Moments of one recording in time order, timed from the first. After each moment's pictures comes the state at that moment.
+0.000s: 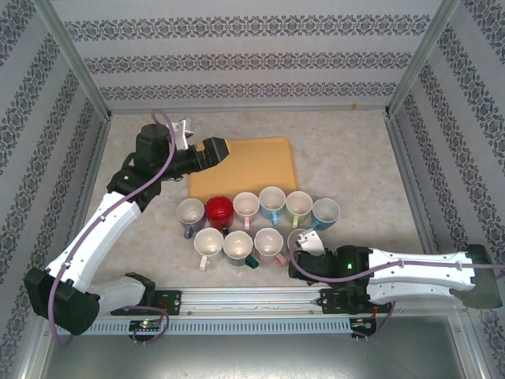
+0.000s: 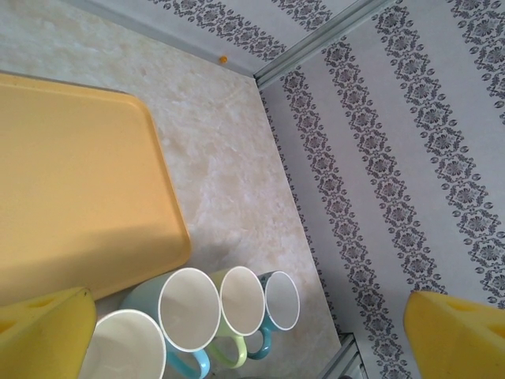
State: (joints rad) left arm -0.35 1.17 1.15 -0.37 0.47 -0.74; right arm 1.41 0.86 0.61 -1.07 0.40 0.95
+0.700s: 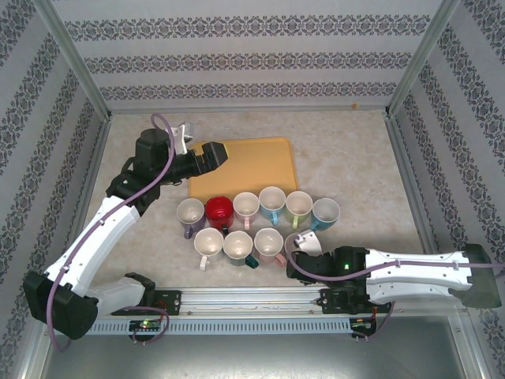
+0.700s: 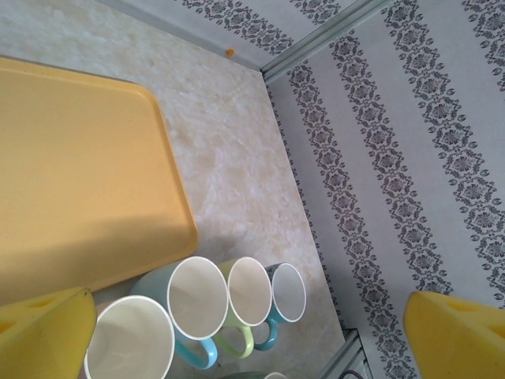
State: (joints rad) left arm -0.35 1.14 1.11 -0.37 0.47 -0.74; right arm 1.41 0.87 0.60 -1.02 0.38 0.97
